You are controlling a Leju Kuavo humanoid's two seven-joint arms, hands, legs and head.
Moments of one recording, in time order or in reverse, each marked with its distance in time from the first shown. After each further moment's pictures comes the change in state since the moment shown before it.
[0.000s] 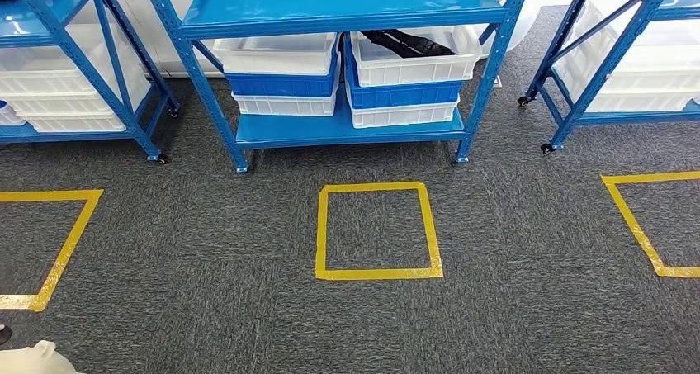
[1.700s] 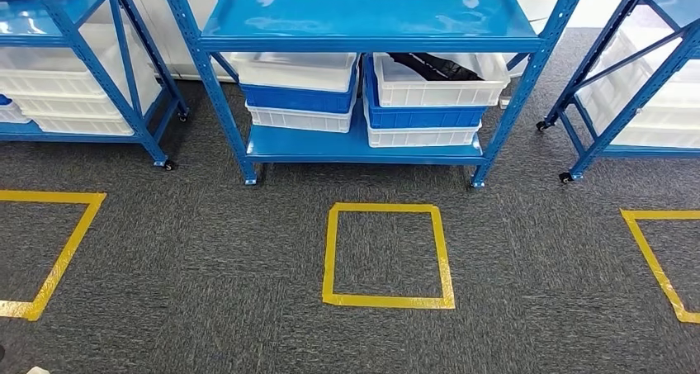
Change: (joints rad) left arm 0.003 0.007 0.000 0.000 0.008 -0.054 -0.057; right arm 0.003 -0.008 -0.005 0.001 0.017 0.002 -0.022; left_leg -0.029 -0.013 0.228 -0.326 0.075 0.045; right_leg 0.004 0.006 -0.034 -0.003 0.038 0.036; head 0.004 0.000
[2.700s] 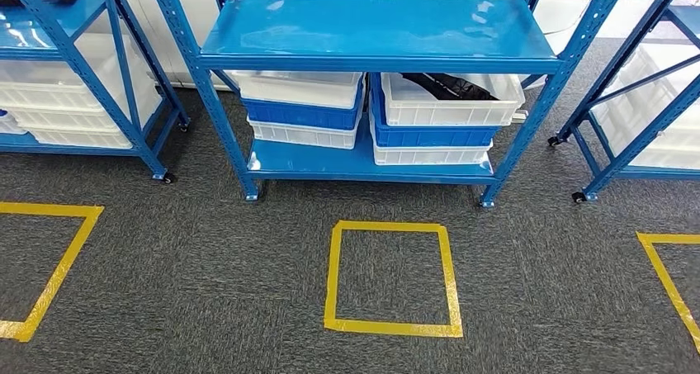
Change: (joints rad) left arm -0.001 0.007 0.001 0.000 -0.025 0.006 -0.002; right arm -0.005 0.007 -0.015 0.002 0.008 0.002 -0.007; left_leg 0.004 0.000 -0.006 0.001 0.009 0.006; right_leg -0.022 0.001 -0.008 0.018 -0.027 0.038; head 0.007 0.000
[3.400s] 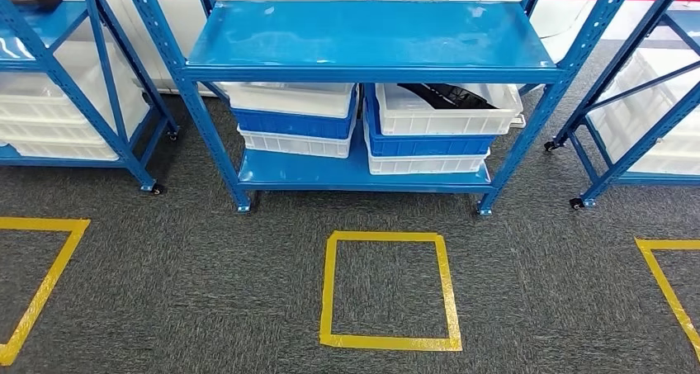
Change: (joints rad) left arm -0.002 0.006 -0.004 0.000 -0.020 -0.004 0.005; right arm -0.002 0.007 -0.021 0.001 0.001 -0.002 -0.005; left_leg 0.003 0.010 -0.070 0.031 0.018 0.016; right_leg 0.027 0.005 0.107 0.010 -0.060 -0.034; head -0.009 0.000
